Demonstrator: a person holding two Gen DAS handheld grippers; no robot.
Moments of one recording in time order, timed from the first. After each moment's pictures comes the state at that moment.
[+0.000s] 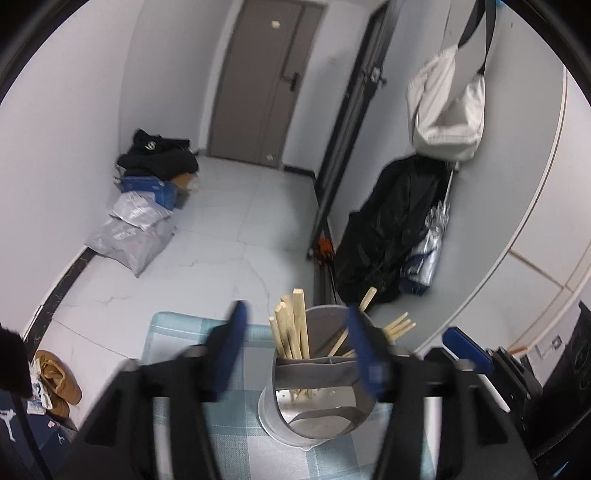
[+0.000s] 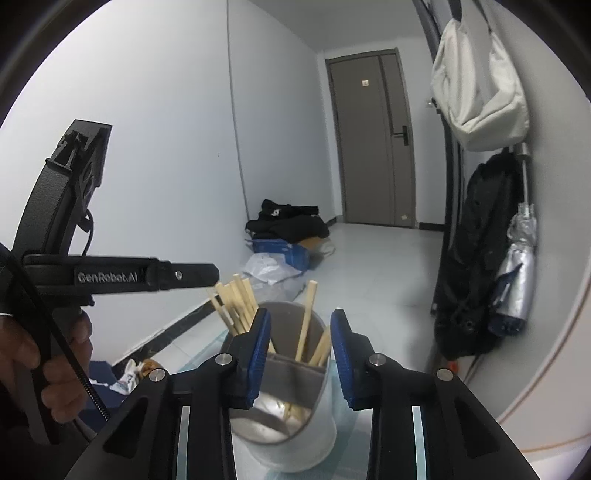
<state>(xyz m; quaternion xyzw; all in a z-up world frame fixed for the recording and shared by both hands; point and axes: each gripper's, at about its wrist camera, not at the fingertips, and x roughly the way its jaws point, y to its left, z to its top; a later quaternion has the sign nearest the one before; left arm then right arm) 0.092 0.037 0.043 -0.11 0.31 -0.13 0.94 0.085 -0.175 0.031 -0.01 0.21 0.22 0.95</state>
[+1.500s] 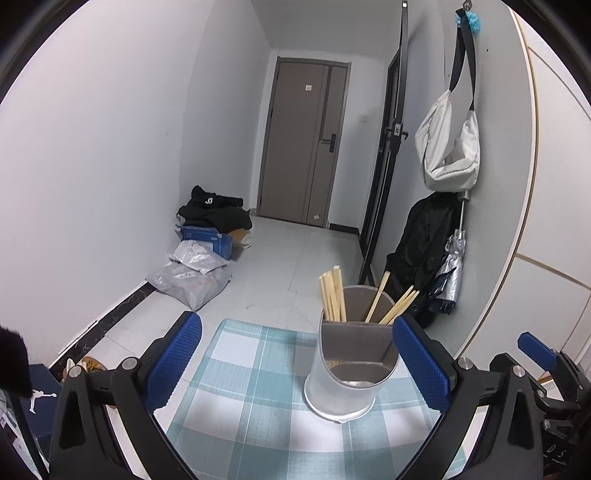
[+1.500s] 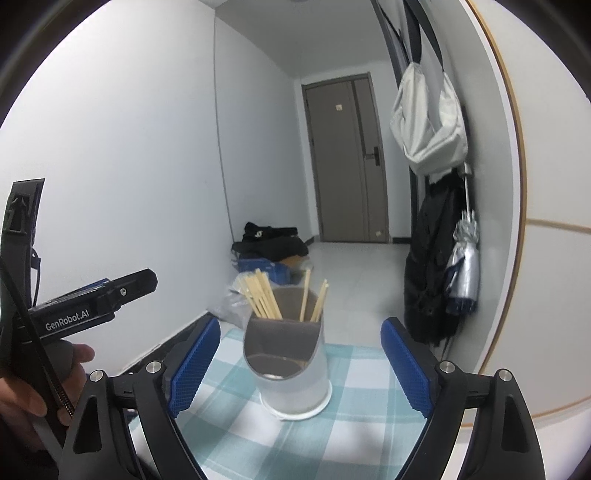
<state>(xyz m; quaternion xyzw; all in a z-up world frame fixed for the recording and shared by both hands) -0.011 0.051 0.019 -0.08 0.20 -0.03 0.98 -0.020 -0.193 0.042 0.01 0.18 0.16 0.97</state>
